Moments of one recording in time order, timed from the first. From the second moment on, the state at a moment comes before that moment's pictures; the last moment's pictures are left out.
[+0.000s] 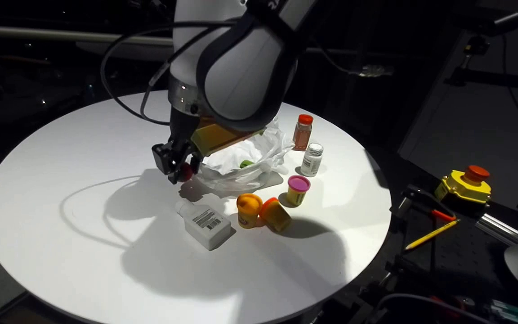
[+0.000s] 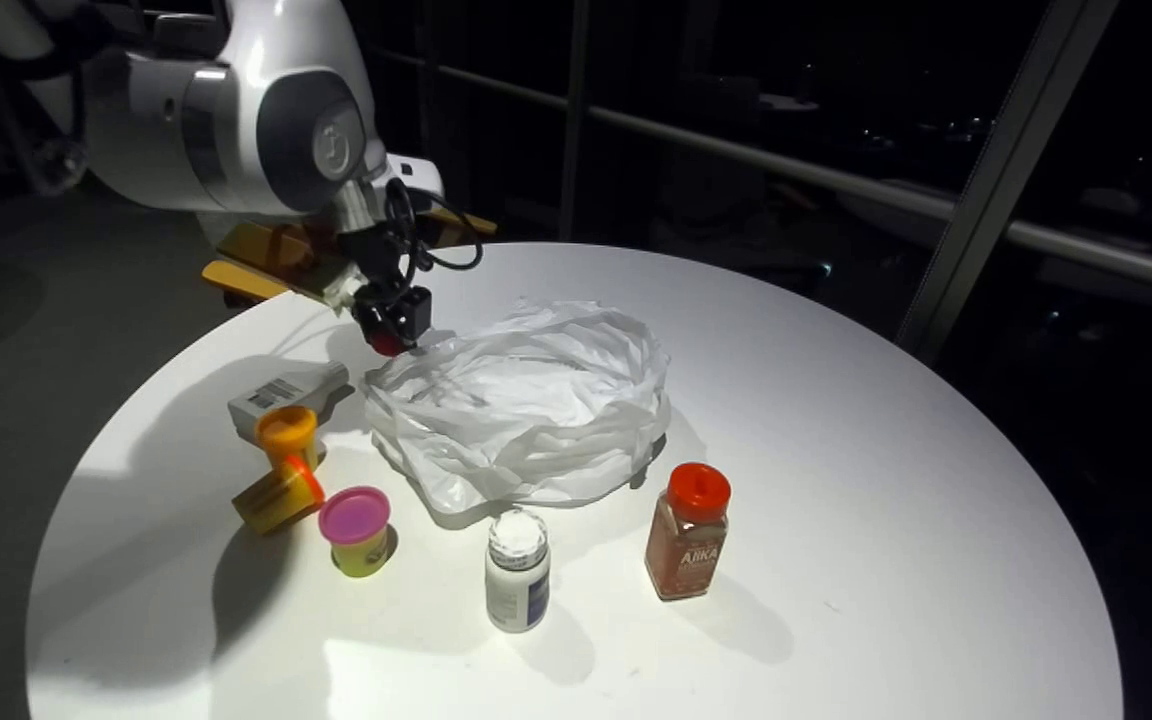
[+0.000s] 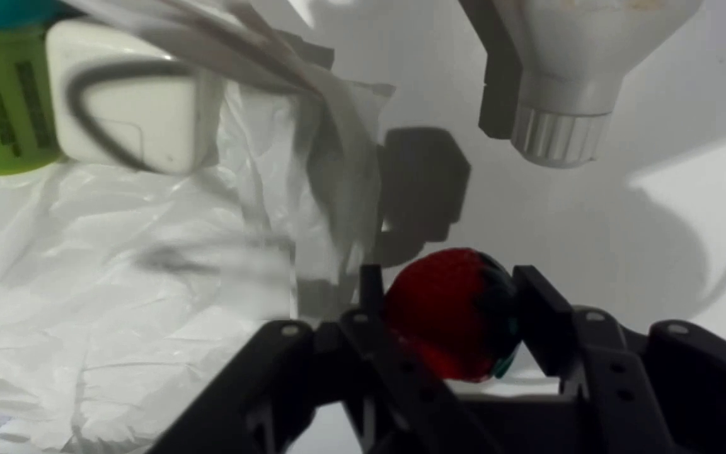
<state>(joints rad) 0.35 0.69 -0.04 -1.95 -0.09 2.87 0.41</state>
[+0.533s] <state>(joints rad) 0.31 0.81 0.01 -1.85 -0.04 2.94 0.30</state>
